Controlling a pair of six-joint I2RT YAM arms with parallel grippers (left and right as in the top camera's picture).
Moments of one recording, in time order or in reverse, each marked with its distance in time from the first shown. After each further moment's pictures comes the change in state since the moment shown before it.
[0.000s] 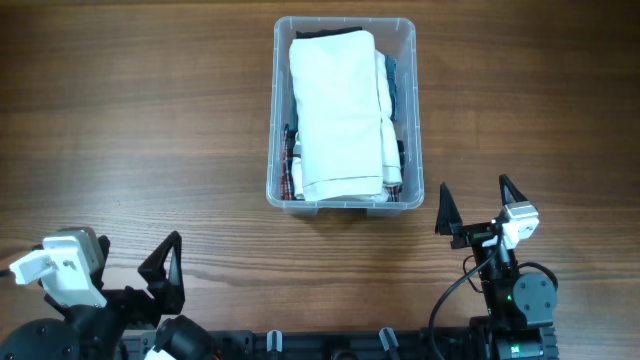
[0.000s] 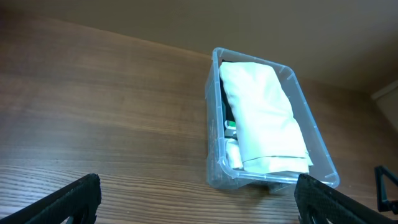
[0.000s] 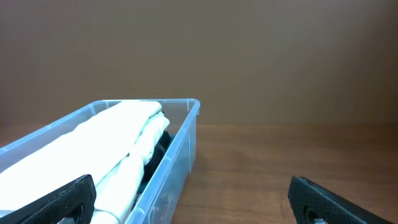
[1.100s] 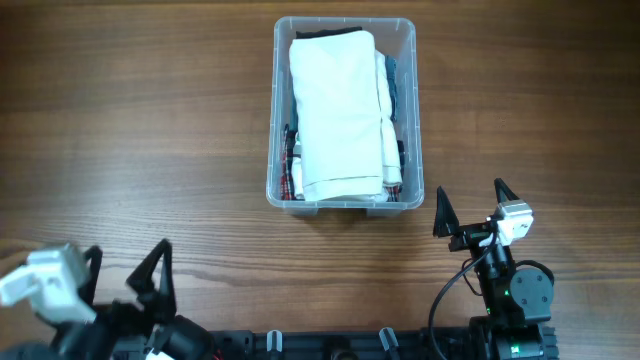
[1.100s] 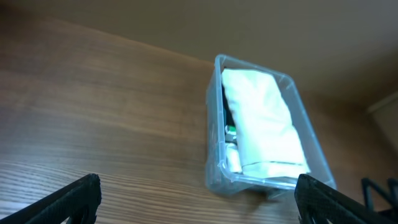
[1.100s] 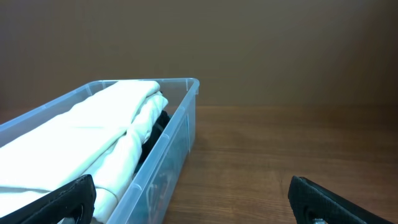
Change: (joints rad) left arm 0.078 -0.062 -0.009 0.000 0.050 0.000; right arm 0.000 -0.001 0.000 -0.076 -0.003 -0.002
